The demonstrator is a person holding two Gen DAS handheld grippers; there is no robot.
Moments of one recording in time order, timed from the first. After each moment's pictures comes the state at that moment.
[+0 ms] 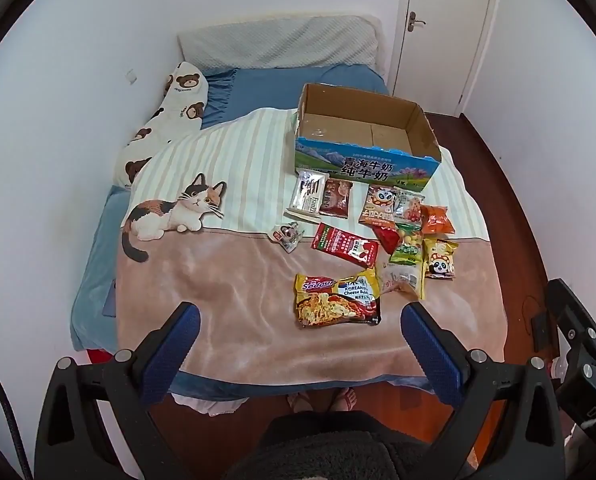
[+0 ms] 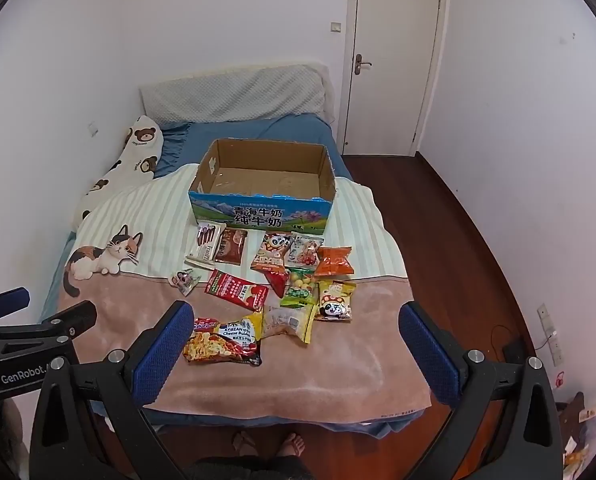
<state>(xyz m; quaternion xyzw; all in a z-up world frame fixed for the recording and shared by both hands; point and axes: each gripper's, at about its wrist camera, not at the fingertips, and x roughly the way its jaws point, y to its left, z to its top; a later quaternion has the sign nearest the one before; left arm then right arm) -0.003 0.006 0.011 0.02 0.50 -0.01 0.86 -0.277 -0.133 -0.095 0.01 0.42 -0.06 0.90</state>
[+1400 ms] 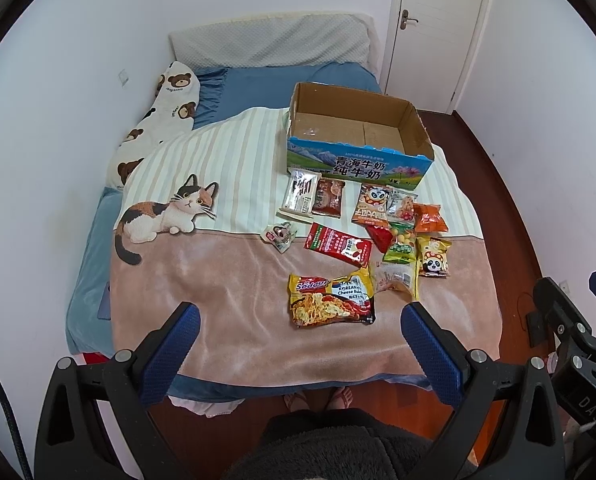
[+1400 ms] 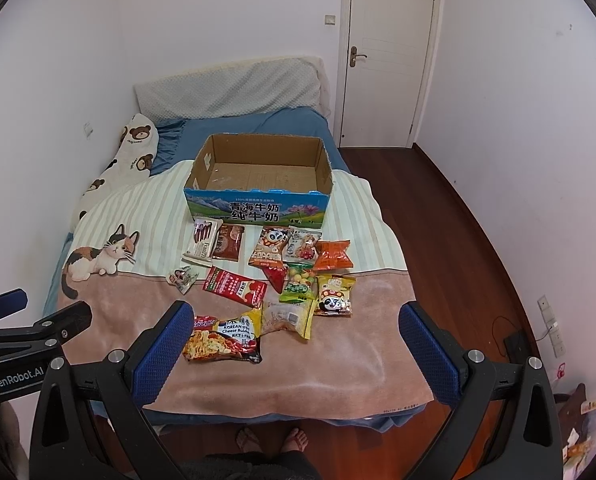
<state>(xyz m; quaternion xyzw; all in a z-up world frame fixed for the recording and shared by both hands) 0.001 0.000 0.013 0.02 0.51 -0.02 0.86 -0.271 -0.134 -0.103 0.01 0.43 -0.07 0.90</state>
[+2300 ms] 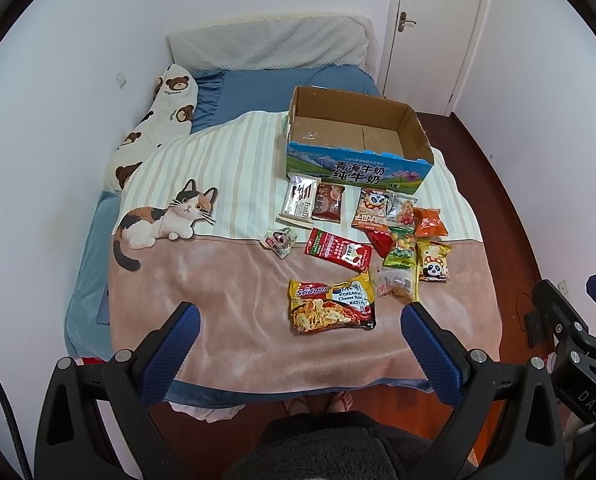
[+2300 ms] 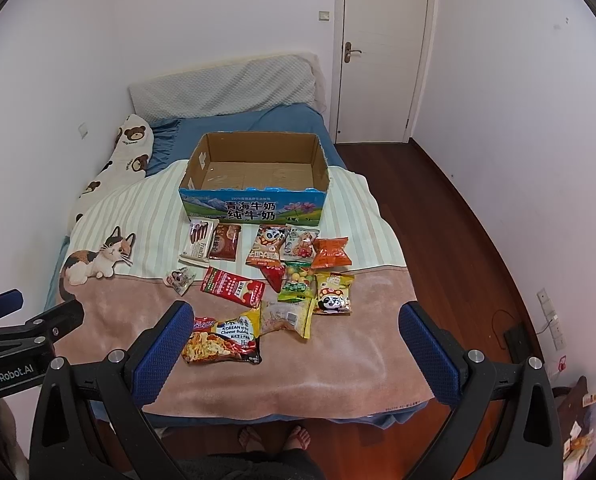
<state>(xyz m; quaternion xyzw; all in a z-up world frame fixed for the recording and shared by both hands) 0.009 0.009 0.014 0.02 0.50 -0.03 0.86 -0.266 -0.136 -0.108 0.02 0.44 -0.08 0.90</state>
